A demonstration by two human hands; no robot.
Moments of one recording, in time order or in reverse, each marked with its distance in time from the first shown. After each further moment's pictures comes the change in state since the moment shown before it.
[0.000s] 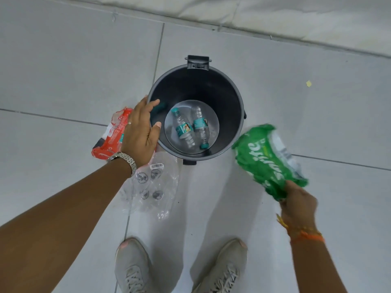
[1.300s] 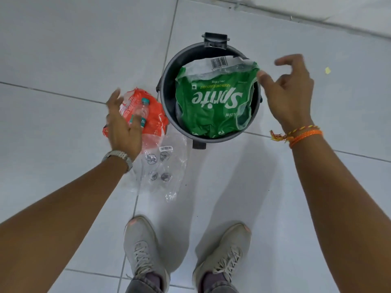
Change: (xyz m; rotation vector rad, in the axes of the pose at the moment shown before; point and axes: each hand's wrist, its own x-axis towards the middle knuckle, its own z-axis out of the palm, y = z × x) left_hand -0.038 -0.060 -0.005 -0.245 0.378 -0.302; right_hand -0.033 -0.152 0.131 -0.503 -0.310 -0.899
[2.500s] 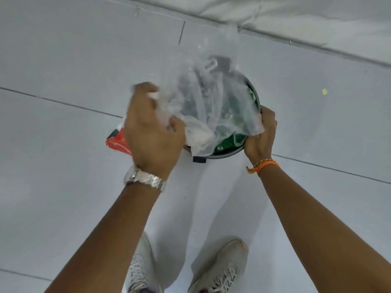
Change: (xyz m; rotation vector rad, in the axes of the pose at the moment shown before) left_hand -0.039 0.153 -0.011 0.146 0.311 0.324; right_hand -0.026 0.064 0.072 0.147 0.112 -0.060
